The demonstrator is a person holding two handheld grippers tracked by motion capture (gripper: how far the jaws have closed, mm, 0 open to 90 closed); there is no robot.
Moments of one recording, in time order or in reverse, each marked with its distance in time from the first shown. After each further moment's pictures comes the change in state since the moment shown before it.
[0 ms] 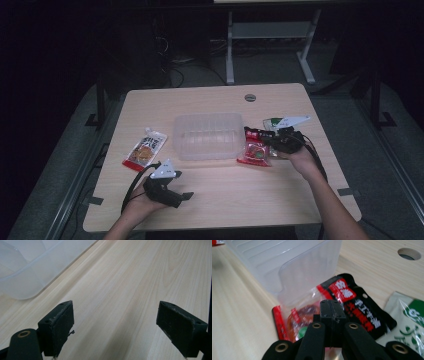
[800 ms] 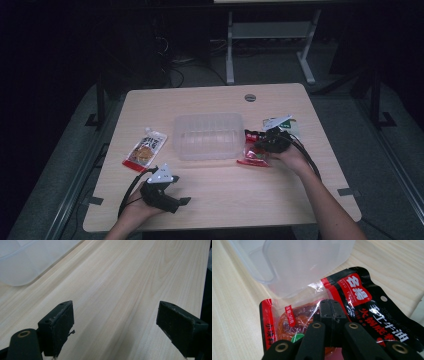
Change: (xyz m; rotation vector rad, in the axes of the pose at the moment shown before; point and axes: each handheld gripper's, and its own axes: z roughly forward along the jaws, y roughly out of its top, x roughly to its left) left arm -0.006 -0.010 -0.005 0.020 -0.009 -0.018; right arm -0.001 0.002 0.039 0.140 0.055 -0.054
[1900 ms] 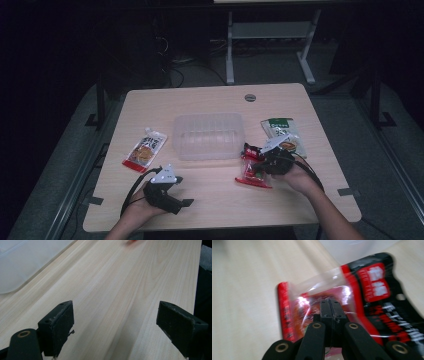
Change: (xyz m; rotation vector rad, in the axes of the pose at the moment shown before) left arm -0.004 0.005 0.005 0.008 -0.037 0.023; right arm 0.059 -0.026 -0.023 0.086 0.108 -0.068
